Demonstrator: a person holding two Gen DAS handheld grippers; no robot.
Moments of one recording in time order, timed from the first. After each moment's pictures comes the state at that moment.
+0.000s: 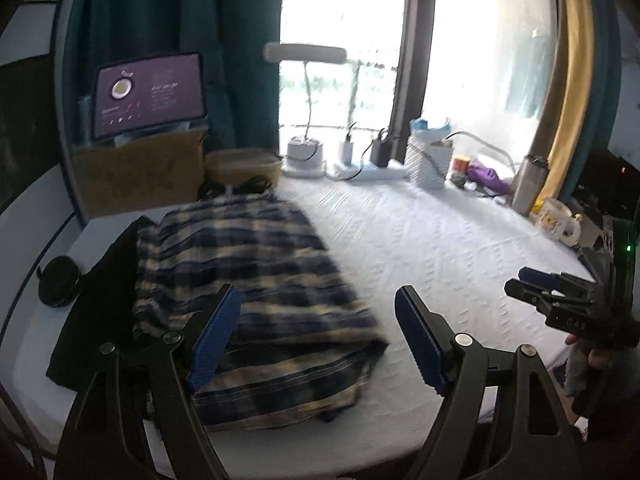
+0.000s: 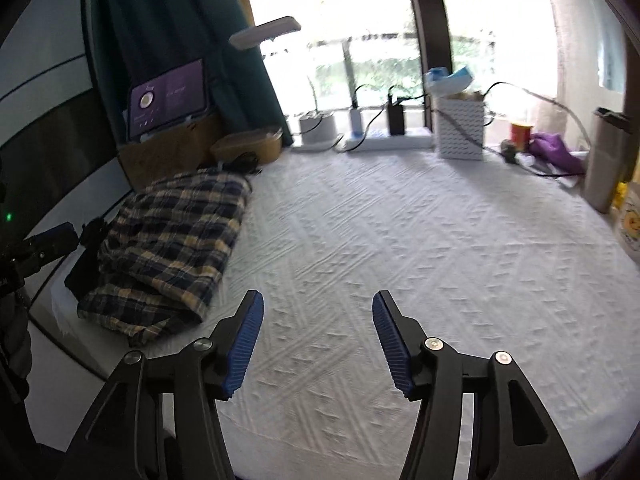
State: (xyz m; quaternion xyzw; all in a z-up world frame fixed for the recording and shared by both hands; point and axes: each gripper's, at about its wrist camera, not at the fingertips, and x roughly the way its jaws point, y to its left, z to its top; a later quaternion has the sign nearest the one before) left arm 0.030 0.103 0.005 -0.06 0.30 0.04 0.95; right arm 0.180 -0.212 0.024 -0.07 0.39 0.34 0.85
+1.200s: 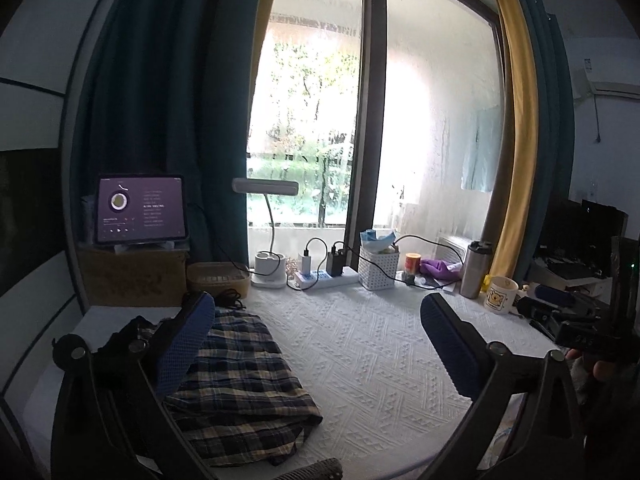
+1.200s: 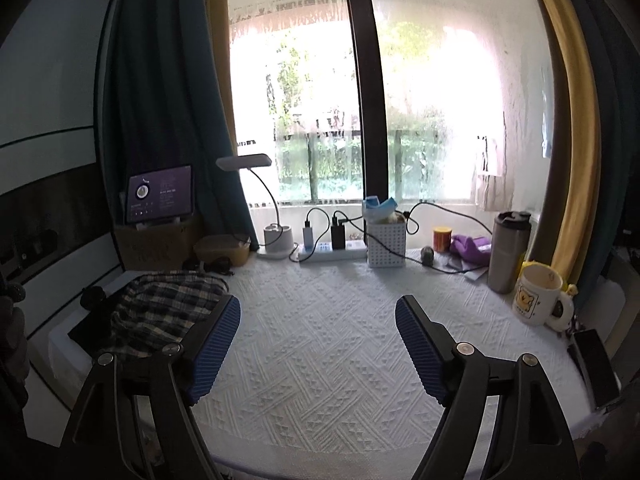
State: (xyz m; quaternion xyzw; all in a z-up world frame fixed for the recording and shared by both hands) left arm -0.035 0.062 0.097 -0.05 0.13 0.02 0.99; right arm 0.112 -0.284 0.160 -0.06 0.23 0.29 0.93
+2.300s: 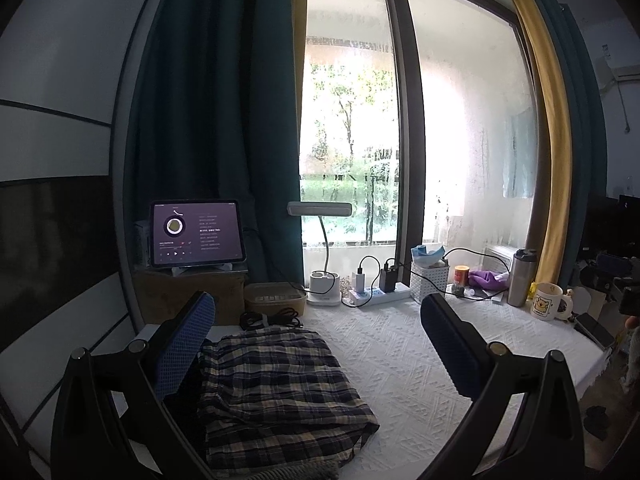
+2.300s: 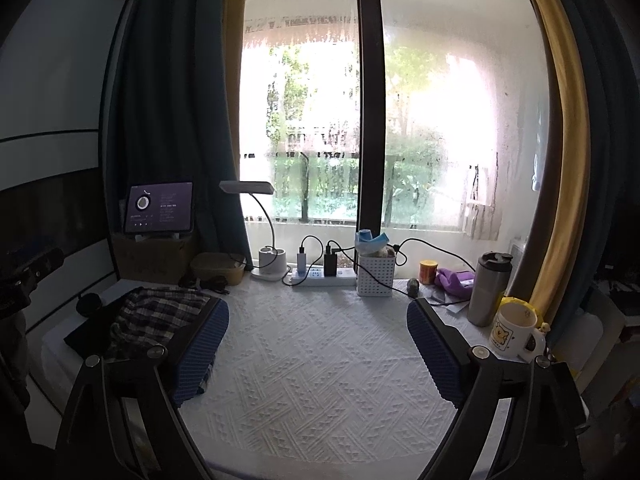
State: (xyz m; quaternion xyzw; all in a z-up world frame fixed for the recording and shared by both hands) left arm -0.058 0.074 0.101 -0.02 0.10 0.11 0.99; right arm 0.085 -0.272 0.203 -0.09 0.19 0.27 0.94
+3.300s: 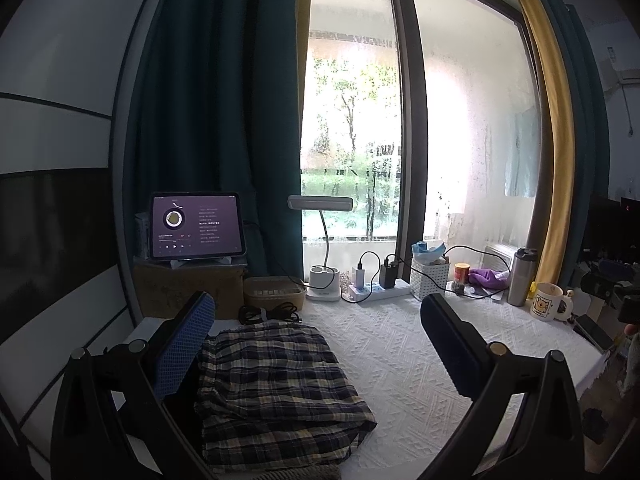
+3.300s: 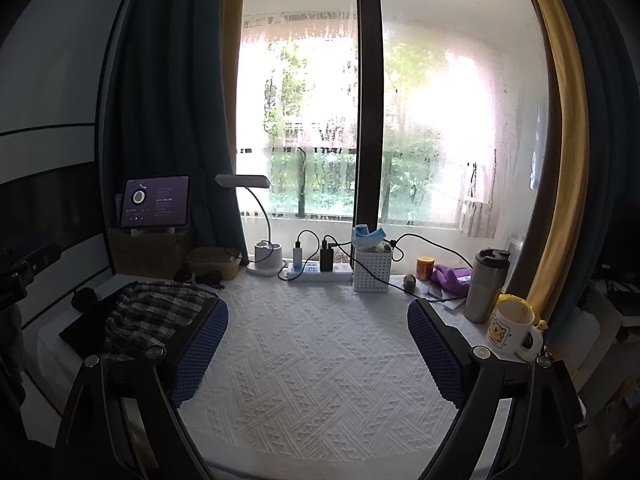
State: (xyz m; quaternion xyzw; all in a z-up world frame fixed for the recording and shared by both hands) left arm -0.055 0.077 0.101 -0.03 0.10 0.11 0.99; right arm 0.087 -0.274 0.201 -0.10 0.20 0.26 0.94
